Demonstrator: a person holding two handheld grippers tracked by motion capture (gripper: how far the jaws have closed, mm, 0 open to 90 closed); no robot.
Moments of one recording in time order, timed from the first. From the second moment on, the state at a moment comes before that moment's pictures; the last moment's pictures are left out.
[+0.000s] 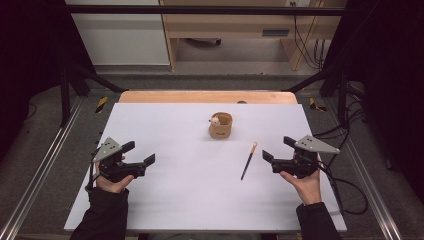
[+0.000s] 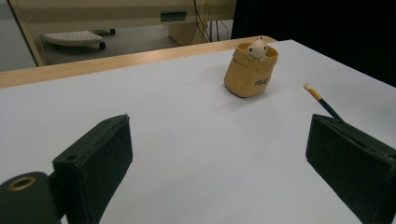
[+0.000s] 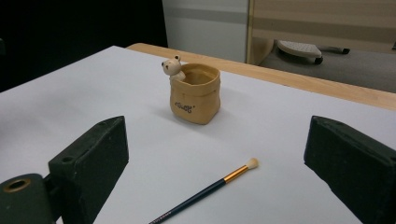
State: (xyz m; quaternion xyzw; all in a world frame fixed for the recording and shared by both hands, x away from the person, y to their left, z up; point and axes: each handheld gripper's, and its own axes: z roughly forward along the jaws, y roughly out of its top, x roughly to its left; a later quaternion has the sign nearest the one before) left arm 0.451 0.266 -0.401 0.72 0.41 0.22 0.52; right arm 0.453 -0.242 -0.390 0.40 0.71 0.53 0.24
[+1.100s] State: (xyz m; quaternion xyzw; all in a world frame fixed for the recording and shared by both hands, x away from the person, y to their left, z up) left arm 0.454 0.262 -0.408 0.73 0.40 0.22 0.51; right arm 0.504 -0.181 -0.442 0.45 0.77 0.39 0.22
